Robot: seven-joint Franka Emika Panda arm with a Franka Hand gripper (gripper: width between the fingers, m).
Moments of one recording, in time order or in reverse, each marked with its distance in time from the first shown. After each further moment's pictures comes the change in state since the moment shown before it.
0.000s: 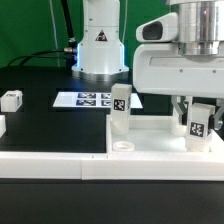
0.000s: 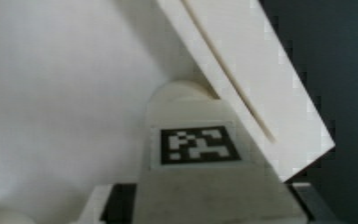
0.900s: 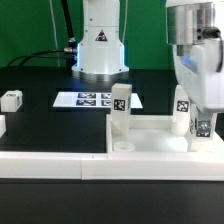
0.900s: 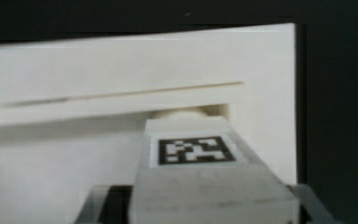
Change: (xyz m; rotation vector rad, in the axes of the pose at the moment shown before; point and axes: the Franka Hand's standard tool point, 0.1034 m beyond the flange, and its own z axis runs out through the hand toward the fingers) arm -0.002 0.000 0.001 0.006 -0.067 1.093
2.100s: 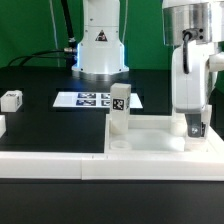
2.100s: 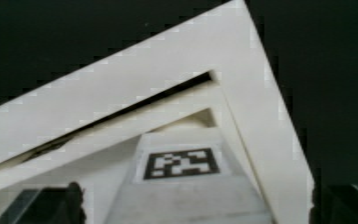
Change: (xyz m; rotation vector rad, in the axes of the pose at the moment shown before) arm 0.001 0.000 -0.001 0.013 0.006 0.168
